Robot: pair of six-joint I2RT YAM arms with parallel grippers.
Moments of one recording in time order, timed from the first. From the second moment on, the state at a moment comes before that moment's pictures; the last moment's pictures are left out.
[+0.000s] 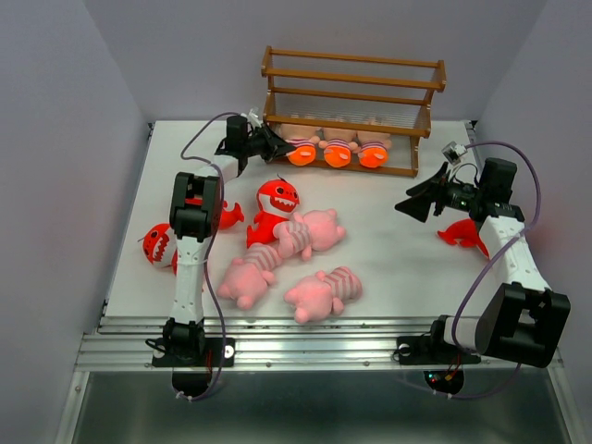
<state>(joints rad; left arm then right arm) -0.19 2.48 1.89 0.24 0.74 -0.95 -0.24 1.26 0.93 -0.28 -1.24 -0.13</state>
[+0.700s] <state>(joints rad) -0.19 2.48 1.89 0.19 0.69 -0.94 -0.24 1.26 0.93 -0.28 -1.24 -0.13</state>
